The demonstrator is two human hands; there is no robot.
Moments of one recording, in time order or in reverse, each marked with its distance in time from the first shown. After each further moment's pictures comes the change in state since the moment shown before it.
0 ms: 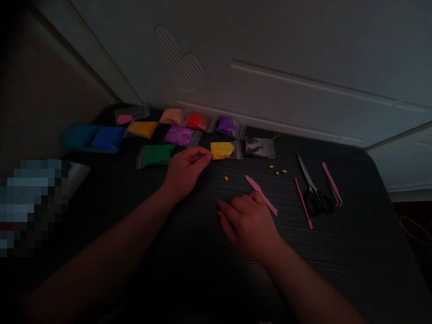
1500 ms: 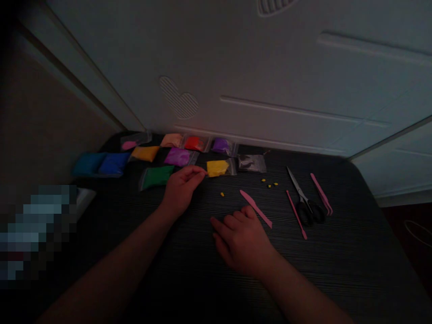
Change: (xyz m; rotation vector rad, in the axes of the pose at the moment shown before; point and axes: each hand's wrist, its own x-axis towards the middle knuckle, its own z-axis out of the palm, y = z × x) left_hand 0.002 0.001 -0.004 -0.061 0.015 -0.071; right_hand 0.000 -0.003 -0.002 0.024 -0.081 -0.023
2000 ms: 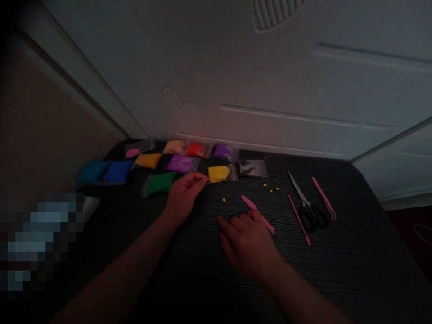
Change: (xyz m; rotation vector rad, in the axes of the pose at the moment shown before) left_hand -0.001 0.002 -0.002 0.039 -0.020 -0.028; right_hand 0.001 0.002 -0.001 0.000 0.050 0.068
